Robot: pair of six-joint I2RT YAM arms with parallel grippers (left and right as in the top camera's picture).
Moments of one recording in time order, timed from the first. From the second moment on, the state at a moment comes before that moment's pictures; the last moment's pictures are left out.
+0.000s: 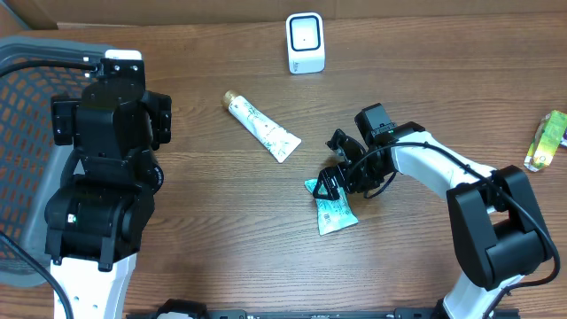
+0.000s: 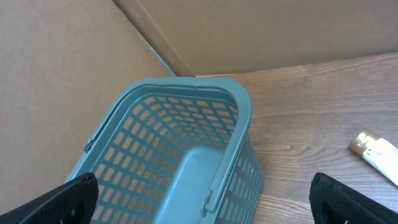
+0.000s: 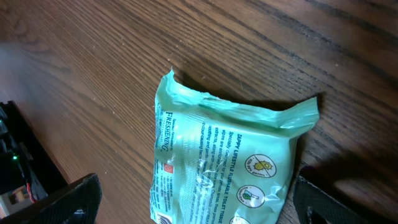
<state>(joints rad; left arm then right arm) -0.16 1.14 1.51 -0.90 -0.63 0.17 0.38 1.90 1.12 -0.70 -0.61 -0.03</state>
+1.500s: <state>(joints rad) -0.16 1.14 1.51 -0.90 -0.63 0.17 0.51 1.92 1.16 -0.69 -0.41 0.08</state>
